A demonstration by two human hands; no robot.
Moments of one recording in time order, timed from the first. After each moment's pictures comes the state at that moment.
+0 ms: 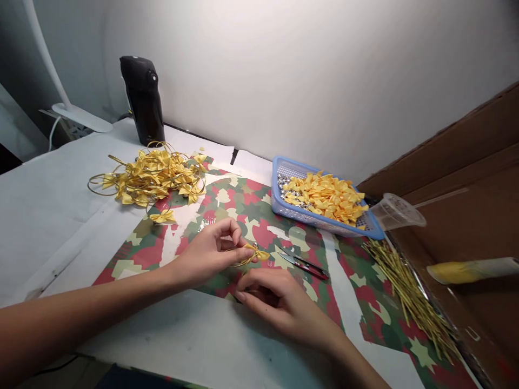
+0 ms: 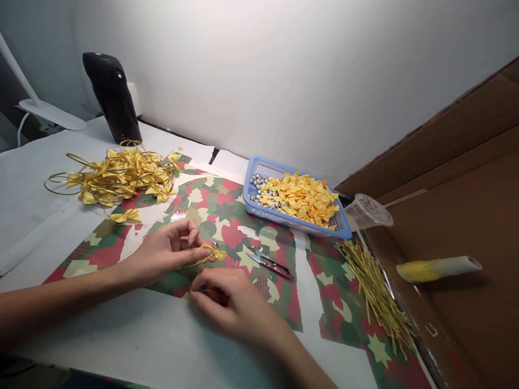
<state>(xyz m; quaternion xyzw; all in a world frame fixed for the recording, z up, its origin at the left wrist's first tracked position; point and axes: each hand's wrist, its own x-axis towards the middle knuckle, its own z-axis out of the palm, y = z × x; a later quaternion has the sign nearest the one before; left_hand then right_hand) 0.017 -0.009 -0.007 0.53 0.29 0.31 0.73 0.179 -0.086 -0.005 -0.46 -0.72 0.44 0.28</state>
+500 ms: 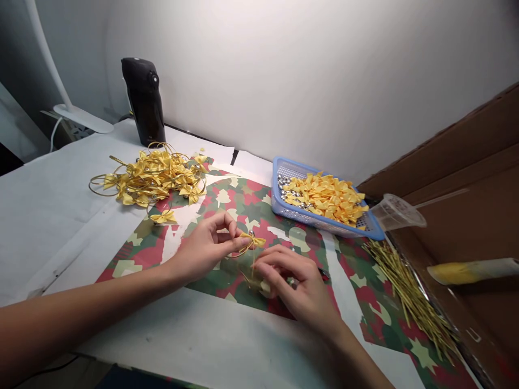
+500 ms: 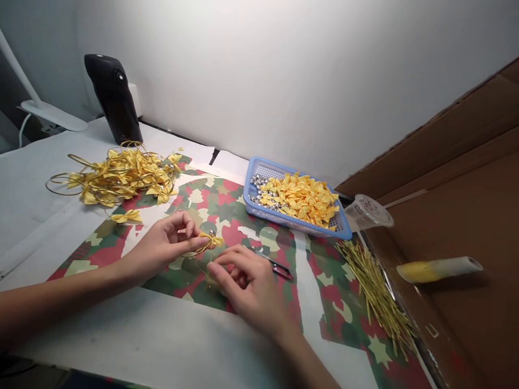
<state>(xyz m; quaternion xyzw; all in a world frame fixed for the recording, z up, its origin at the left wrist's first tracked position) 0.016 -0.005 -0.007 0.55 0.33 0.36 0.68 0.189 -0.083 -0.005 -0.54 -0.65 0.34 0.39</state>
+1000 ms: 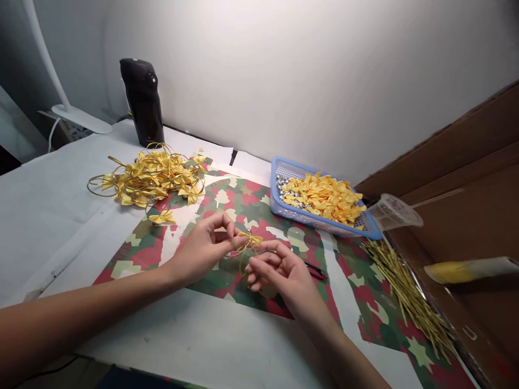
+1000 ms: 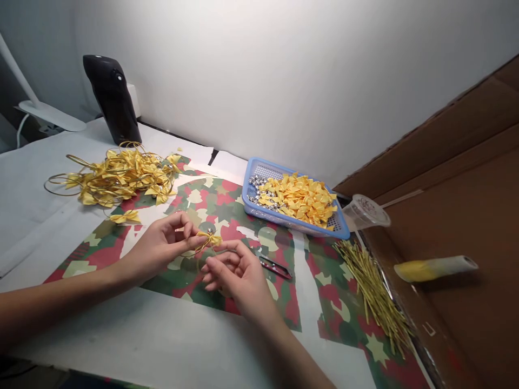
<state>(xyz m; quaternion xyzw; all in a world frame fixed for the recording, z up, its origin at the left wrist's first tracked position) 0.015 -0.005 -0.009 0.56 0.33 0.36 0.66 0.175 -0.076 -0.011 -0.52 -0.39 0.60 0.47</state>
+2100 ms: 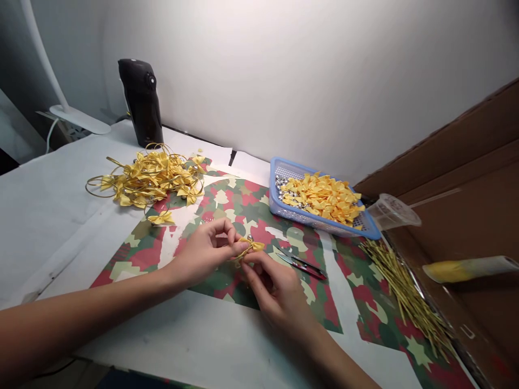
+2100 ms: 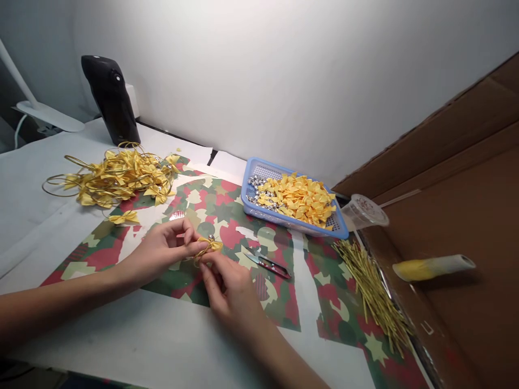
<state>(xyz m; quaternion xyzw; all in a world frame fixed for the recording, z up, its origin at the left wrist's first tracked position) 0.016 -0.008 -0.007 0.53 0.33 0.34 0.70 0.166 -0.085 -0.017 -0.54 -0.70 0.28 0.38</state>
